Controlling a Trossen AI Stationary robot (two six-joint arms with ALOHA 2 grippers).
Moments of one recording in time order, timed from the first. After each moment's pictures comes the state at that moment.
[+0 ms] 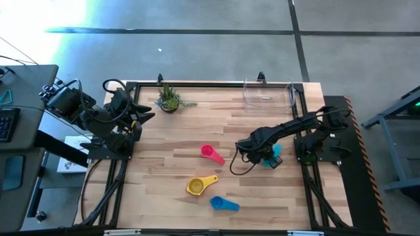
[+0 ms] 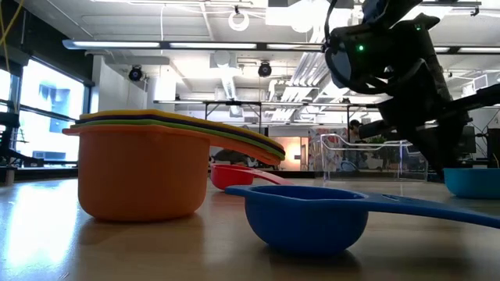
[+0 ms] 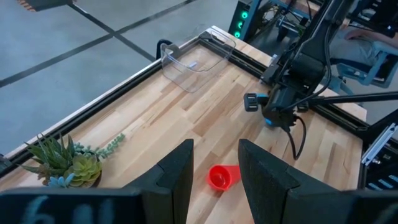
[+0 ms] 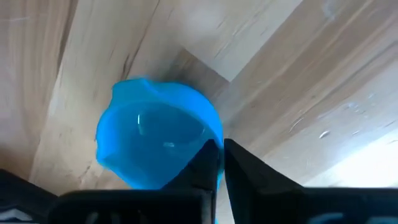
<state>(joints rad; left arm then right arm) -0.52 1.14 1.74 -1.41 -0.83 -0.89 0.12 1.69 0.97 -1.07 -0.06 -0.51</state>
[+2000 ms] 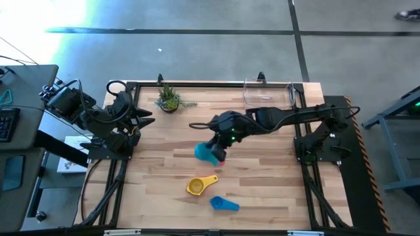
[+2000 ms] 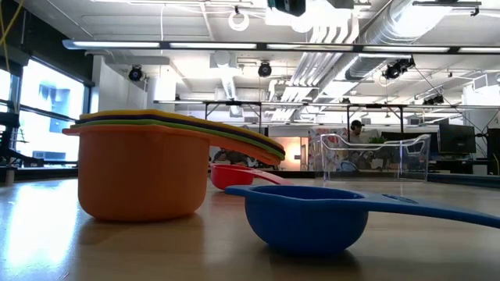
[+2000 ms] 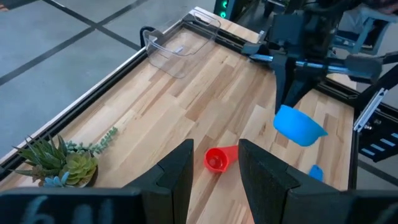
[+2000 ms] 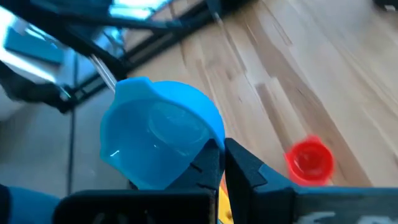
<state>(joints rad) -0.52 1.14 1.74 -1.41 -0.73 -0.81 0.12 1.69 1.66 -0.65 -0.08 0.60</state>
